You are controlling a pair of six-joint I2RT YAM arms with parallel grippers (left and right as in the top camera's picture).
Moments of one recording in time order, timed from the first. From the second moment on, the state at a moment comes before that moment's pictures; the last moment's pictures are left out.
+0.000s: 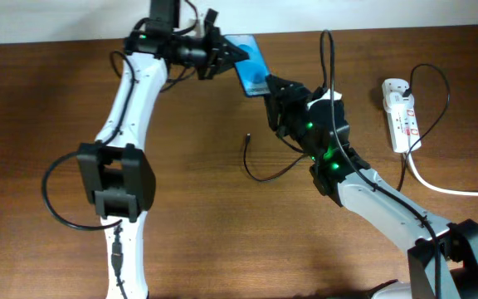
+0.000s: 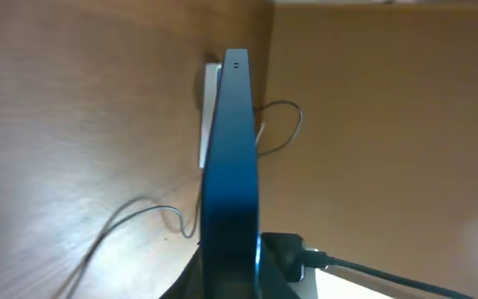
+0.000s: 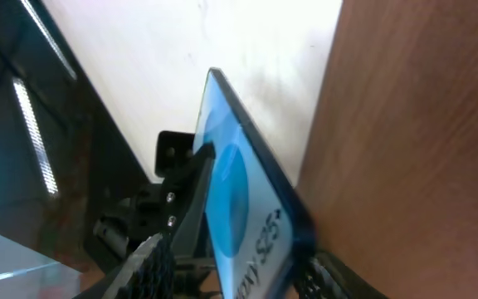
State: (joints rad) left arm -0.18 2.37 2.30 -0.81 1.08 -0.73; right arm 0.39 1.56 0.86 0.53 -0.12 1.69
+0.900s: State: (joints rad) left arm 0.10 2.37 2.30 -1.02 1.34 -0.31; right arm 0.39 1.57 1.24 -0.48 -0.45 0.54
